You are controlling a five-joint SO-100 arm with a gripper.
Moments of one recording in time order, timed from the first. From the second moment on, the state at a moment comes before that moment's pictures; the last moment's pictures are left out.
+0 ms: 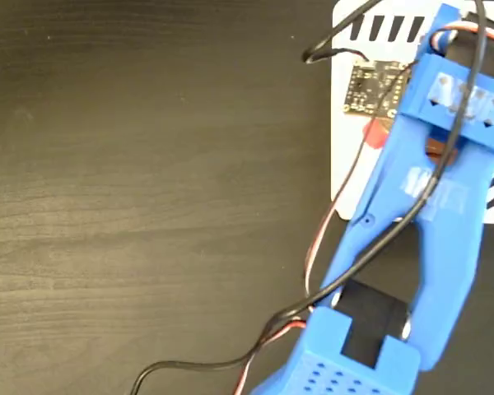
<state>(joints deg) 34.2 64.8 55.9 95.6 -14.7</state>
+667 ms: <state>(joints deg) 35.2 64.8 58.8 94.3 -15.9</state>
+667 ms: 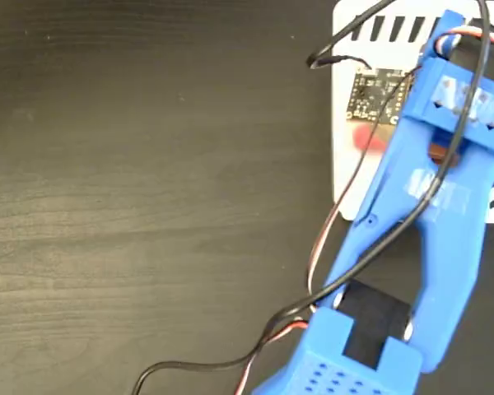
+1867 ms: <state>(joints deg) 33.1 66.4 60.6 83.1 -6.8</state>
